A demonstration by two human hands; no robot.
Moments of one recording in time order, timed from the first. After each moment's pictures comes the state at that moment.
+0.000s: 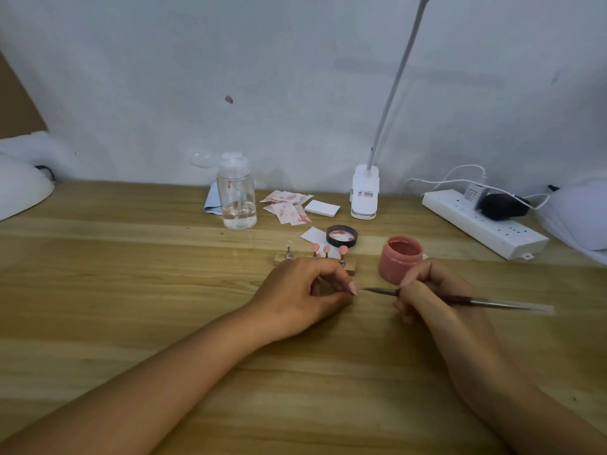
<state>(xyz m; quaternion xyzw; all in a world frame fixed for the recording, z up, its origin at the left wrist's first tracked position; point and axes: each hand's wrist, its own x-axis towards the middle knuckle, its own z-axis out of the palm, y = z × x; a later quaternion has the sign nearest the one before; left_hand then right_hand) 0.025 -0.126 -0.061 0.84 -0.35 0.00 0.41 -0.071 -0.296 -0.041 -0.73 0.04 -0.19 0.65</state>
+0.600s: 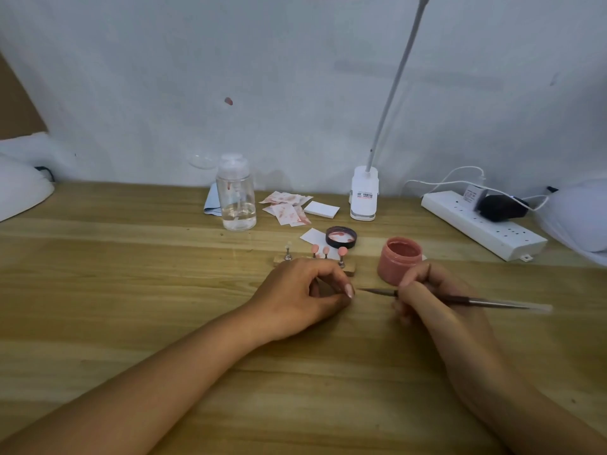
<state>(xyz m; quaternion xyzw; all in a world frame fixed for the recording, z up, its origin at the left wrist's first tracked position) 0.024 -0.126 -0.059 0.84 -0.34 -0.02 0.42 -0.071 -0.296 -0.040 -0.72 0.04 -0.19 0.67</state>
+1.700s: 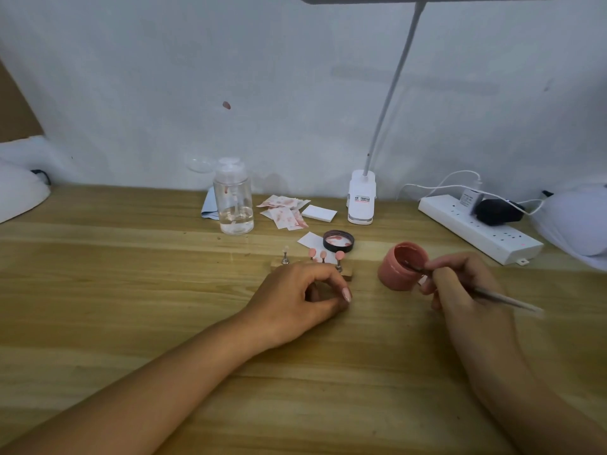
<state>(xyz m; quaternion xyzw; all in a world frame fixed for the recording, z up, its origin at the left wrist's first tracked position) 0.023 -0.125 -0.060 0.83 -0.34 0.00 0.43 -0.064 -0.315 -0.038 -0.74 0.12 -0.30 0.59</state>
